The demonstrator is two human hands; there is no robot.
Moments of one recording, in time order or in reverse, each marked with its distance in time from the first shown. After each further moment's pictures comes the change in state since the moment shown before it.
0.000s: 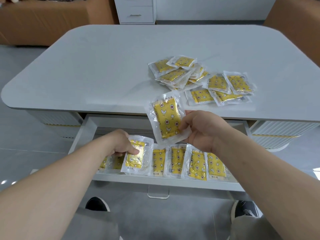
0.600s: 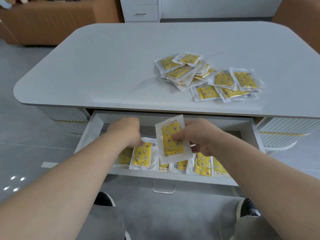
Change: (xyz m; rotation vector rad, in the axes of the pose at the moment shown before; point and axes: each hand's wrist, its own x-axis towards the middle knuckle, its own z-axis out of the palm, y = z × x) left_hand -0.041 0.022 -0.003 0.605 0.334 0.197; right_hand 0.011 0.027 0.001 -0.644 0.071 0.046
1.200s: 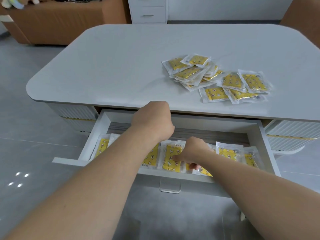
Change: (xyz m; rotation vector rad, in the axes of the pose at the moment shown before) left_hand -0.048 0.041 -0.037 -0.244 0.301 0.142; right_hand 0.040 0.046 0.034 -0.840 0.132 -0.014
